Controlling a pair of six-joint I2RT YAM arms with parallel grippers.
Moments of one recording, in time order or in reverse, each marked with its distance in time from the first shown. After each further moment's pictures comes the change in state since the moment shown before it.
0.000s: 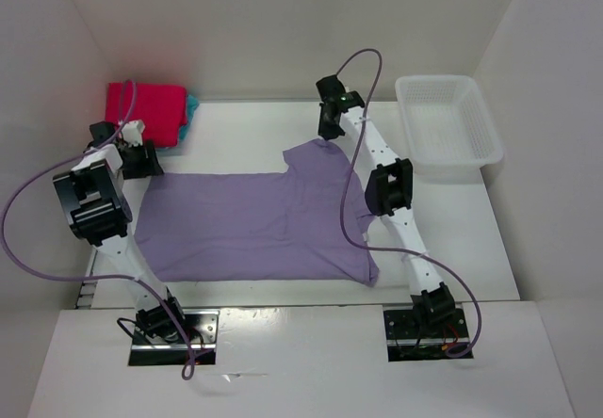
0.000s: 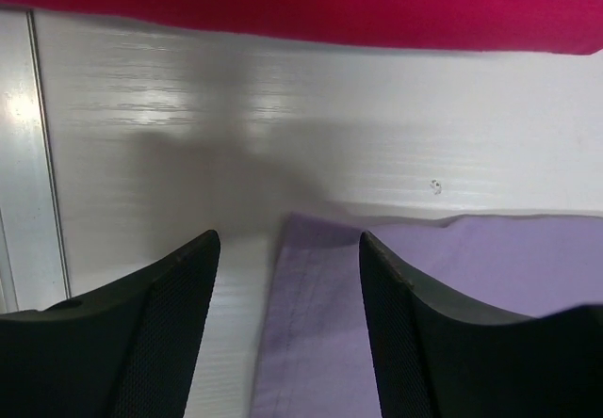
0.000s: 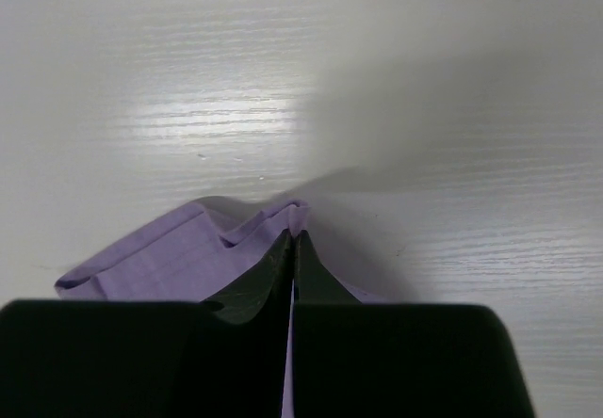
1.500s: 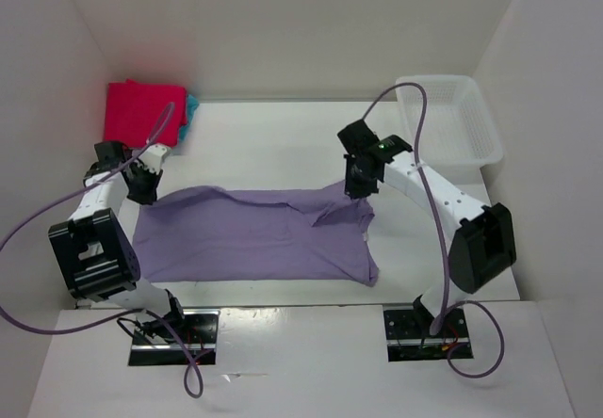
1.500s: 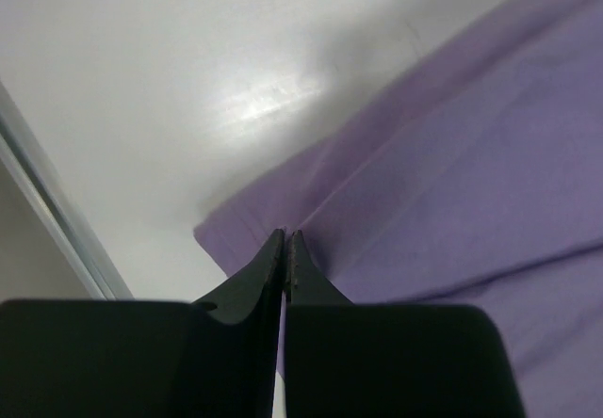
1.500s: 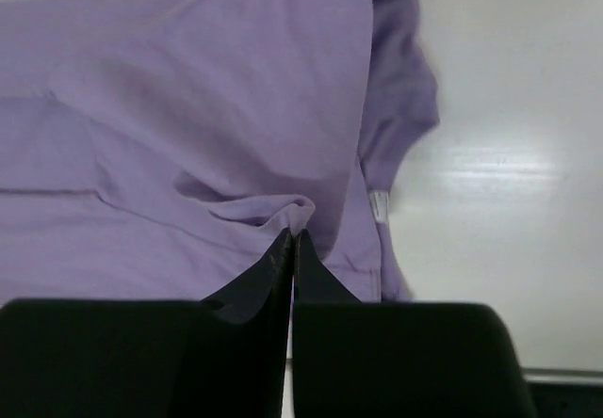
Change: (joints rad) left arm -0.082 -0.530 -0.429 -0.117 -0.100 0.486; right arm 0.159 -1.159 -1.402 0.101 0.006 0.111
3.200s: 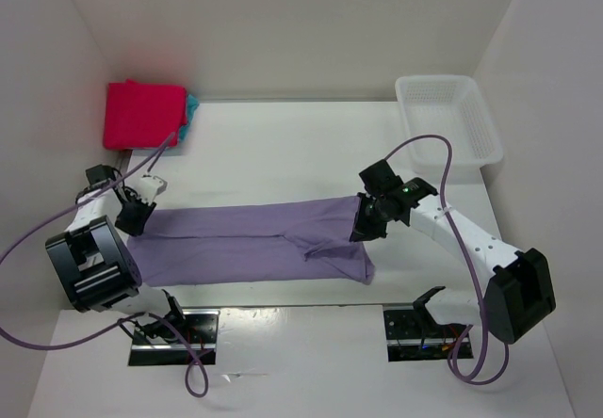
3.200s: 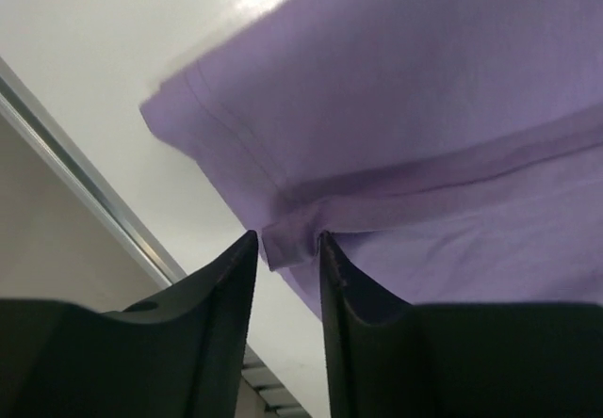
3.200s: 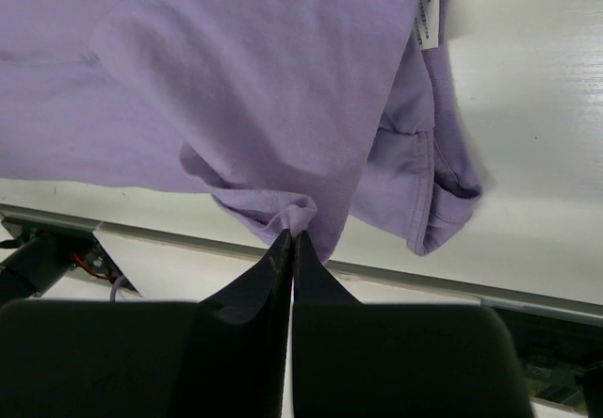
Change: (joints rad) left arm 0.116 -0.060 -0.165 -0.080 -0.161 0.272; right arm -0.005 -0.354 -0.465 0.083 -0.314 0.215
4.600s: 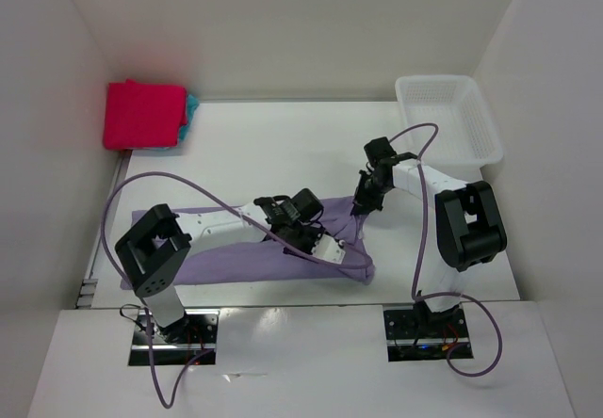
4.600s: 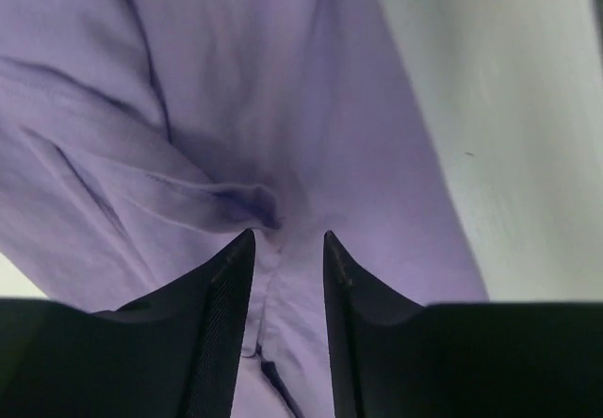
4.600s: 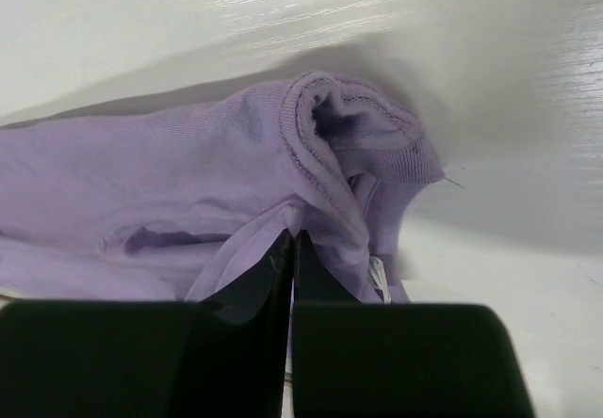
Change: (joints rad) left arm -1.464 0.194 0.211 0.092 0.180 0.035; right arm -0.233 0.463 0.149 0.232 -0.068 -0.132
